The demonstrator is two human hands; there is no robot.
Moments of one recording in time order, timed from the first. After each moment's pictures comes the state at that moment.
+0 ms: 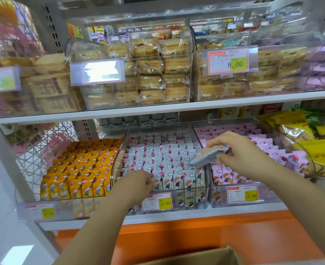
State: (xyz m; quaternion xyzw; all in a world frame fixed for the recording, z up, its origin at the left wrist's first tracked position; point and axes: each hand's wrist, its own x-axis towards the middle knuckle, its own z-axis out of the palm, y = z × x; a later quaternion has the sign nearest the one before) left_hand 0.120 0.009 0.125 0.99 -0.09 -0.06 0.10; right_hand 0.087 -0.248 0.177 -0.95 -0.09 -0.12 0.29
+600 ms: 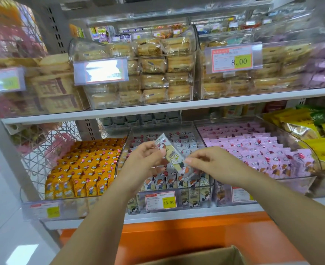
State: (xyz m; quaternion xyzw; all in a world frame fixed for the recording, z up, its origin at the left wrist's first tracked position) left_hand 0.113 -0.001 0.151 0.70 -0.09 -0.04 0.71; right_hand 0.092 -0.204 0.162 -0.91 -0.13 -0.01 0.38
